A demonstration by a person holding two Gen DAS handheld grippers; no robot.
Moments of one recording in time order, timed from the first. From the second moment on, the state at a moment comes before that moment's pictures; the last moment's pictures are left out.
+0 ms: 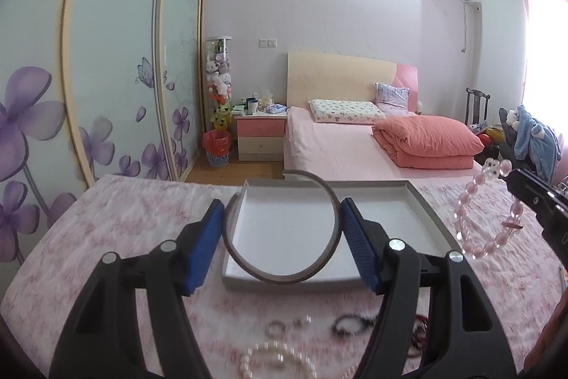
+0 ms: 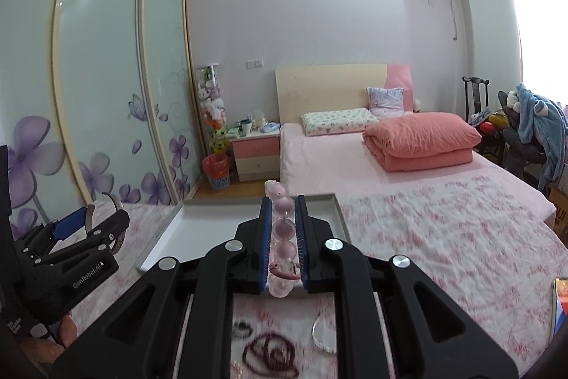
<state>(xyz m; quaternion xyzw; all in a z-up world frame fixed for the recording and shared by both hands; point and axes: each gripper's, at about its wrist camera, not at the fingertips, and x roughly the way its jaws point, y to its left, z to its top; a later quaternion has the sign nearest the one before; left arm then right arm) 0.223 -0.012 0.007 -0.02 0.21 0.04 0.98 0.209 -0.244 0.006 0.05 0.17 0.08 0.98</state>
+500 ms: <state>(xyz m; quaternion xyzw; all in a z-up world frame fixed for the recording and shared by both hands) 0.310 -0.009 -0.026 0.02 0.21 0.04 0.98 0.289 -0.224 -0.027 0.04 0.19 0.04 0.98</state>
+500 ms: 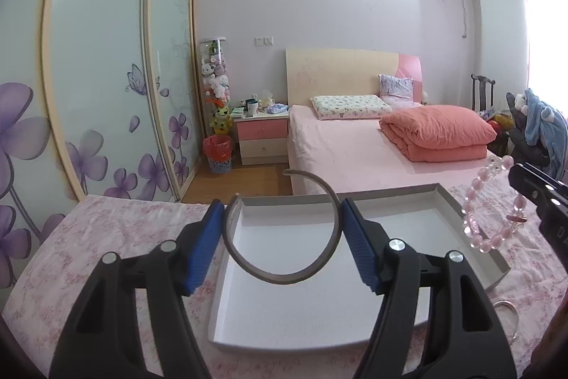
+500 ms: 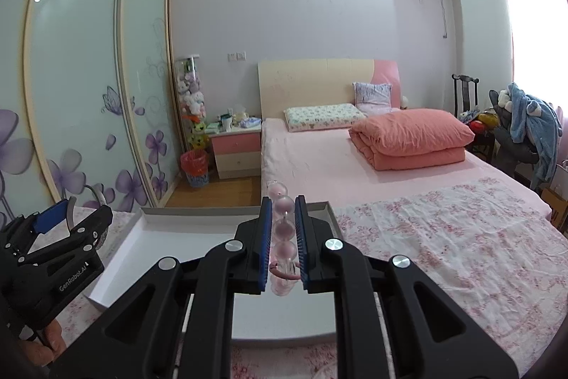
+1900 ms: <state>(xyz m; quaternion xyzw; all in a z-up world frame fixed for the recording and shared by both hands) 0.273 0.054 -0.030 0.00 0.25 0.07 0.97 0.265 -0.248 -0.045 0.08 0.25 0.02 0.96</state>
